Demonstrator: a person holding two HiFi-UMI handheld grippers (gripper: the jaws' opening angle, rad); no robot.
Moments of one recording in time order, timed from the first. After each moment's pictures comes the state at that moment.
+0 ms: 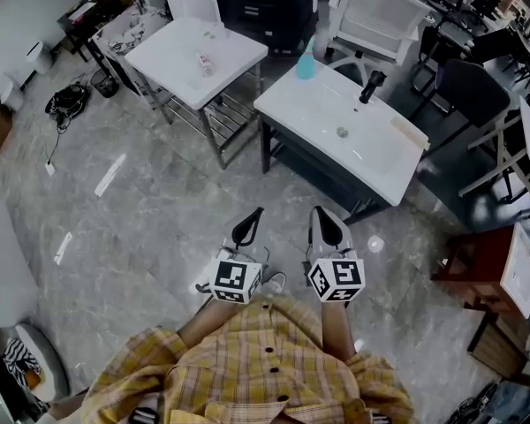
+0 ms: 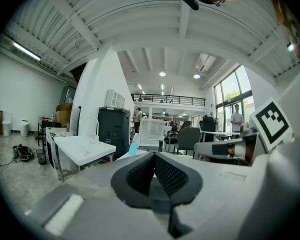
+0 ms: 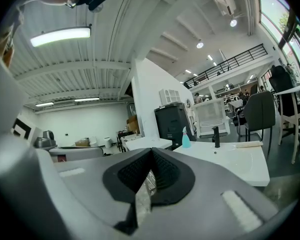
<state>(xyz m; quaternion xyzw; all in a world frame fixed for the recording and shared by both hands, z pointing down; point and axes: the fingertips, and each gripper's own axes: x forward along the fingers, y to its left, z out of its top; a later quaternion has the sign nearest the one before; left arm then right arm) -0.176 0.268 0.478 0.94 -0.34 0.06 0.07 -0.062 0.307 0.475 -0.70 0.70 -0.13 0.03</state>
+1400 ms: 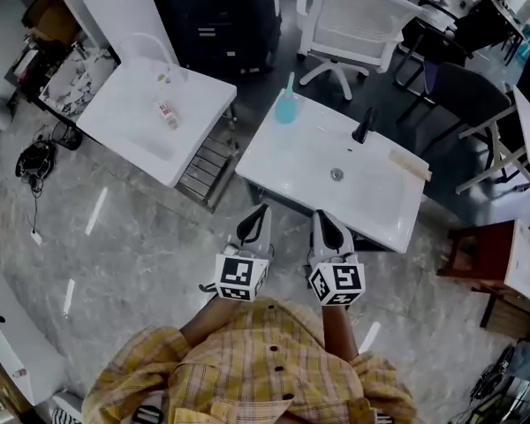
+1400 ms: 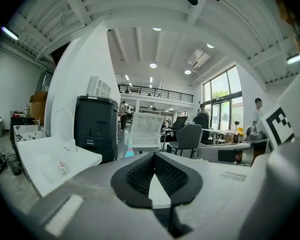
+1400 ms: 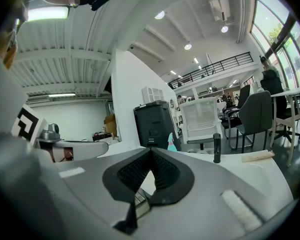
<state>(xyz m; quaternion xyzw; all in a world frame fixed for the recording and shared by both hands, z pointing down) -0.053 -0.003 0.477 0.96 -0.24 0.09 0.08 0.037 0.067 0.476 -0.77 0.62 -0.14 0.02</state>
